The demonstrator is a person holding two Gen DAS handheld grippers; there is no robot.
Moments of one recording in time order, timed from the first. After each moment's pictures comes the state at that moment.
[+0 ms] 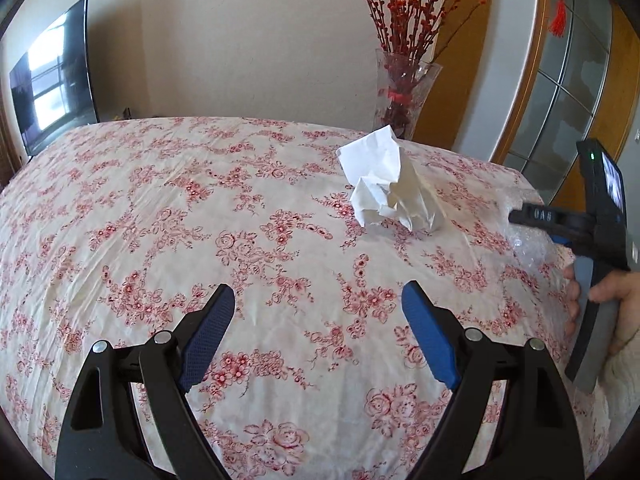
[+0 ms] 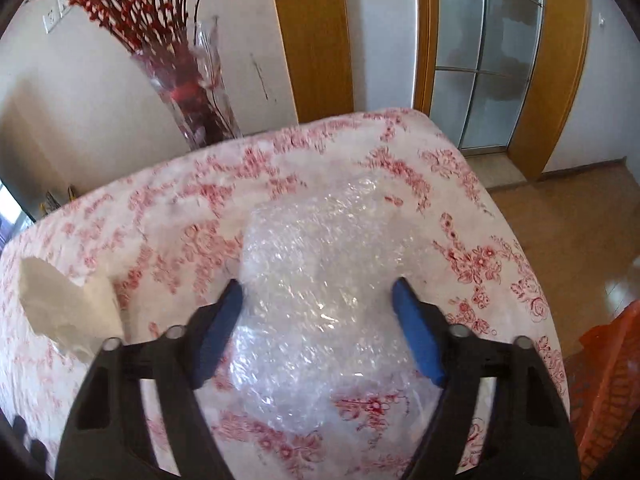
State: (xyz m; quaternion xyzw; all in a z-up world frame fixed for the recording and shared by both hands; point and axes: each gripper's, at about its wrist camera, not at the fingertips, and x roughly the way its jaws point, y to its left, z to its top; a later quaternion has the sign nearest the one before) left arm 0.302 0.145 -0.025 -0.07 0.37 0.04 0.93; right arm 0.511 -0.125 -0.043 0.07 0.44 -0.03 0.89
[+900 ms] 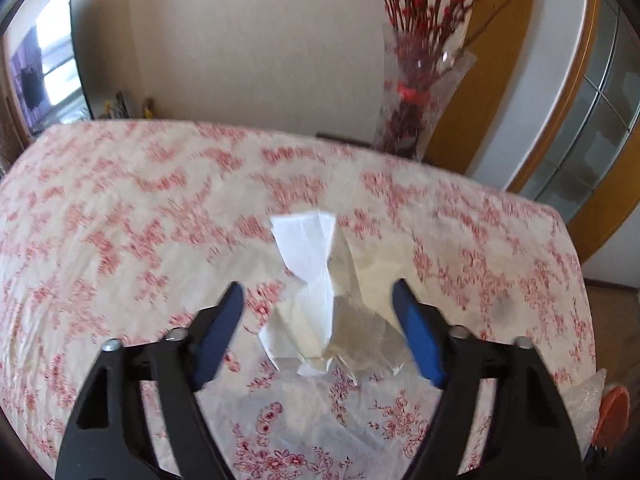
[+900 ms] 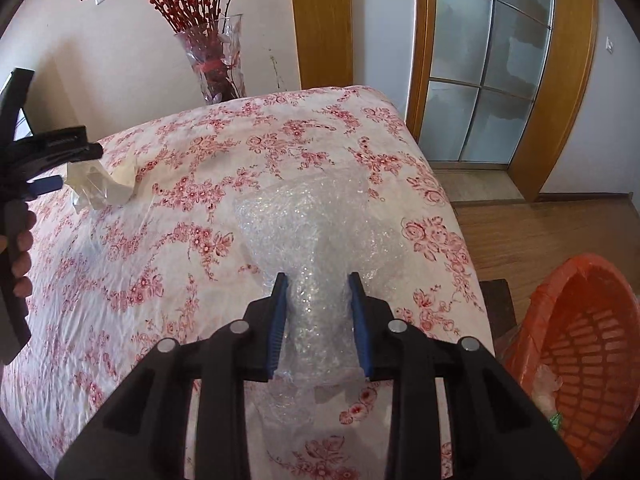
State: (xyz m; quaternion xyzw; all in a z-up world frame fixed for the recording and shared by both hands) left arm 0.443 0.104 -0.031 -0.09 0.43 0.08 0.89; right arm 0.385 -0.175 -0.044 0.03 0.43 0.01 0.90
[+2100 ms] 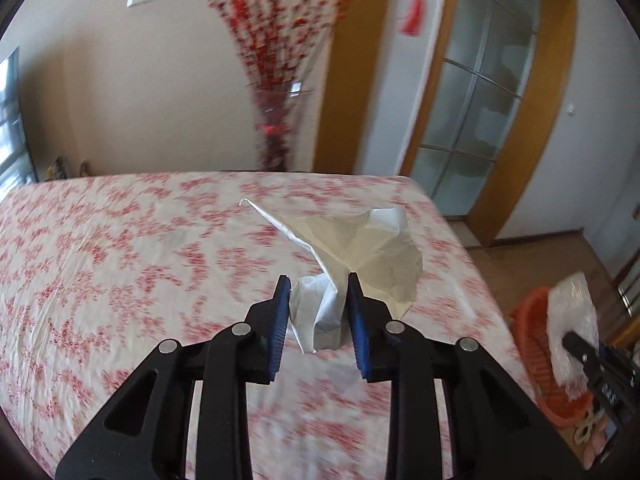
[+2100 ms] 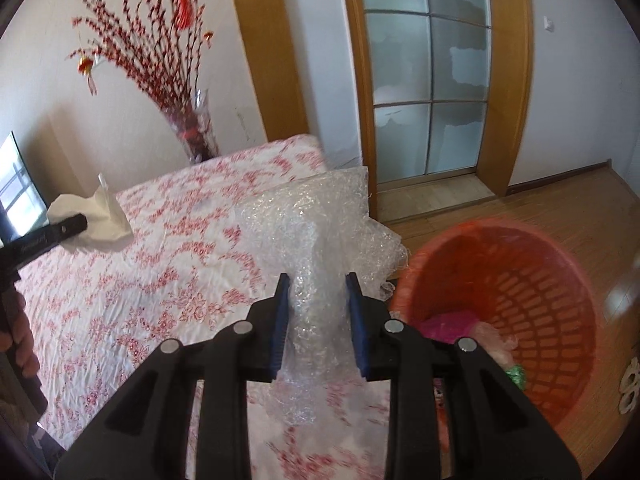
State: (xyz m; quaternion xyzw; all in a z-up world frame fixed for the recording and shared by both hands) left arm 0.292 0.028 0.040 -0.03 0.34 -0.09 0.93; right arm 0.260 -0.256 0.027 0.10 0.35 -0.04 0.93
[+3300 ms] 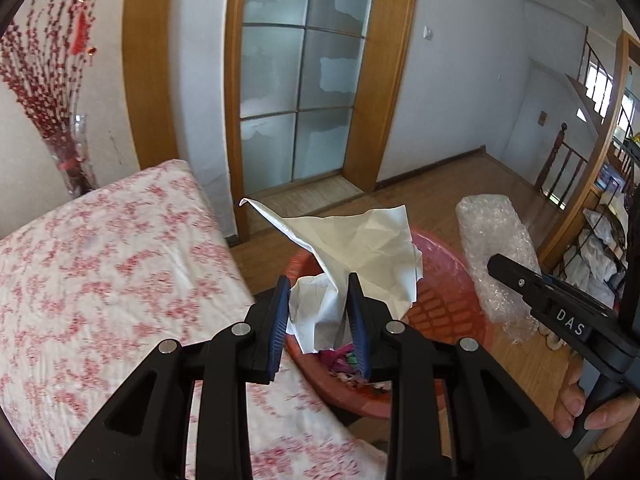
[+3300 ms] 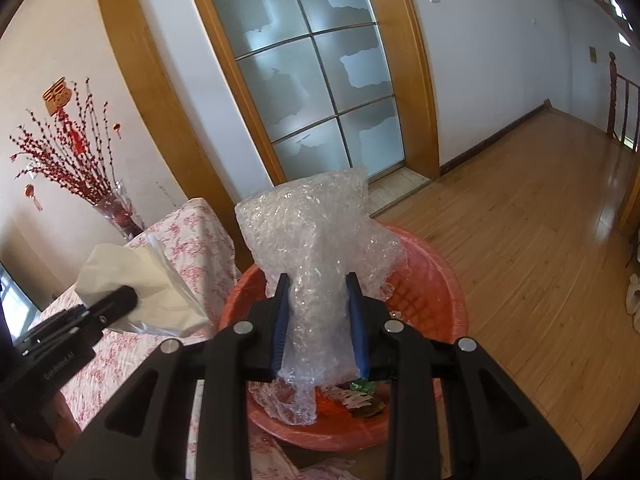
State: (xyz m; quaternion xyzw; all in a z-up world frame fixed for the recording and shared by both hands) left arm 0.209 -0.224 0.030 0.06 0.34 -0.30 0.89; right arm 0.162 -0.437 0.026 0.21 0.30 -0.14 0.92
